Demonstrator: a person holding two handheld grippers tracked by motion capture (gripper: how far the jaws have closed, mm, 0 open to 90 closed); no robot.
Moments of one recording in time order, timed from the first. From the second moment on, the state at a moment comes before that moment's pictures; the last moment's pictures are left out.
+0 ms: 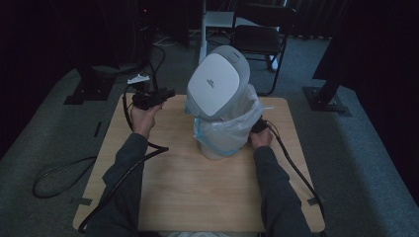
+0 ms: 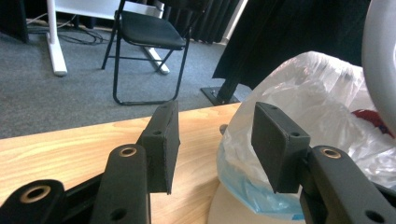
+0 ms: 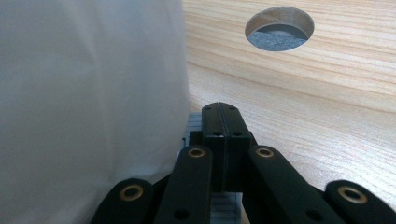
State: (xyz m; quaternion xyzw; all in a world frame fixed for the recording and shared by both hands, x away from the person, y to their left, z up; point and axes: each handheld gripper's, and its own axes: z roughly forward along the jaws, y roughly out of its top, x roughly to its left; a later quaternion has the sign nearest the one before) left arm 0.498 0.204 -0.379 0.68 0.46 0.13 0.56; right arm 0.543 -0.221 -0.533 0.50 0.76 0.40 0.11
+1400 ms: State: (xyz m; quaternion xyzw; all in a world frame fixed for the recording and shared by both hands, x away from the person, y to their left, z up) left arm 0.498 0.201 -0.395 0.69 0.46 0.12 0.55; right arm 0.538 -0.233 -0.510 0.48 0.78 0.37 0.18
